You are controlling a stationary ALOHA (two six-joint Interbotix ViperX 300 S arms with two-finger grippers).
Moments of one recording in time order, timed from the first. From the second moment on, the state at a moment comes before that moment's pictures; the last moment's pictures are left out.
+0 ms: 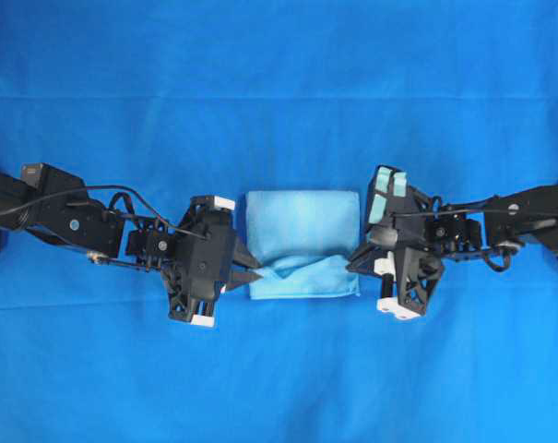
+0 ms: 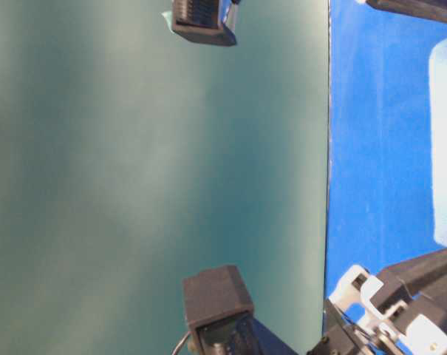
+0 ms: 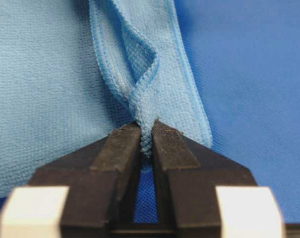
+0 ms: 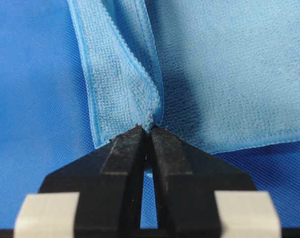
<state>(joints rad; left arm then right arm) -0.15 0.20 0.76 -0.03 -0.31 0.08 0.13 0.00 0.88 0.22 -0.01 0.18</state>
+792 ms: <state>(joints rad) -0.15 -0.16 0.82 -0.03 -0.15 0.09 0.15 -0.33 0.86 0.08 0.15 0.17</state>
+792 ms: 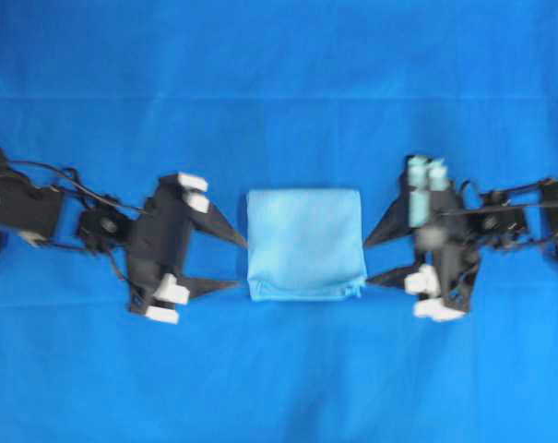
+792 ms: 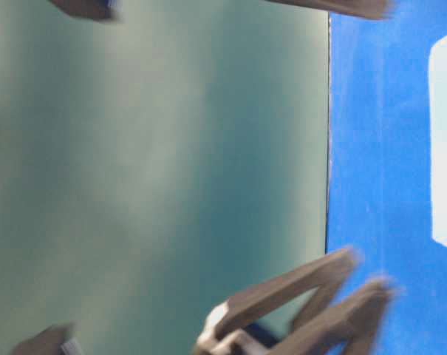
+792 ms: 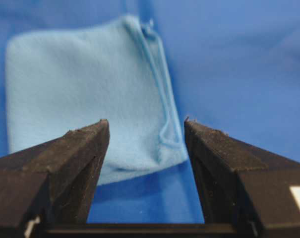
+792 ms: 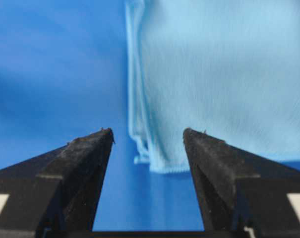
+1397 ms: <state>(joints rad) -0.09 -0.87 1.10 -0.03 -0.12 0.10 0.00 -0.92 1.08 -0.09 0.16 0.17</state>
